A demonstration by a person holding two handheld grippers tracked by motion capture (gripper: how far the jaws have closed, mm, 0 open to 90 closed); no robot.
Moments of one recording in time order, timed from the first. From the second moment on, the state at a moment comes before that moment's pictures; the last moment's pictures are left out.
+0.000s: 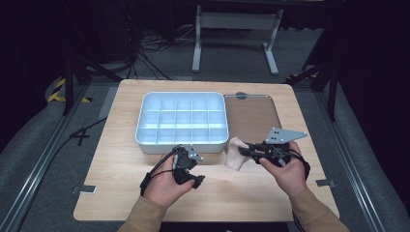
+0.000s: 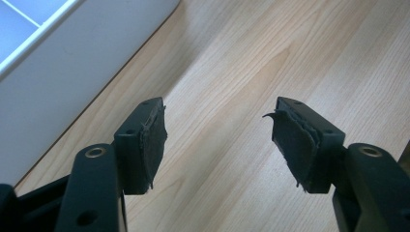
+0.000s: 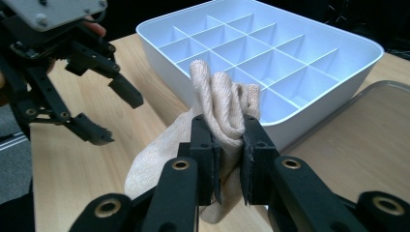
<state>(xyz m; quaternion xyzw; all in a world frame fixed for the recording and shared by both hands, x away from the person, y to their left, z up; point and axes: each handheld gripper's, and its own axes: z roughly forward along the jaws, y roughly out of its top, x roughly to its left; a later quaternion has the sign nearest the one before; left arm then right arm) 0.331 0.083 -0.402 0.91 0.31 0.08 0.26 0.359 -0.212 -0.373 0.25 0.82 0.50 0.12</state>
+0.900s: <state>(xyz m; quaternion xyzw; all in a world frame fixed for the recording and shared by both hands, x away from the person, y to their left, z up) 0.332 0.089 -0.399 0.91 0.32 0.08 0.27 0.418 -0.183 -0.346 0.23 0.83 0.48 0.16</state>
